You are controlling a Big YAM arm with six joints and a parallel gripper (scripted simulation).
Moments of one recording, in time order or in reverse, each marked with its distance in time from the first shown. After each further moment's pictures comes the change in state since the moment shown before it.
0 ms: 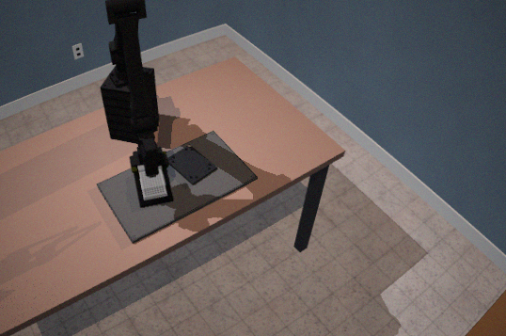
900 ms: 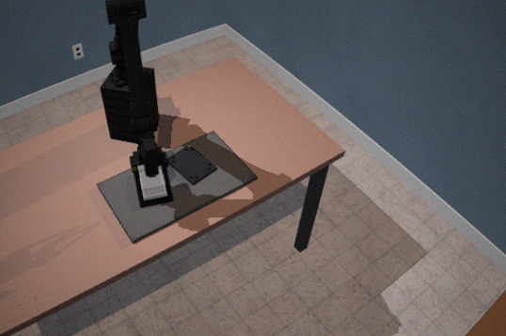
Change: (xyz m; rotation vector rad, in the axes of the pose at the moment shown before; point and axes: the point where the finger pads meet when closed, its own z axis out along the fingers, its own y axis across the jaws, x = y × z) arm 0.000 0.000 0.000 0.000 0.001 0.000
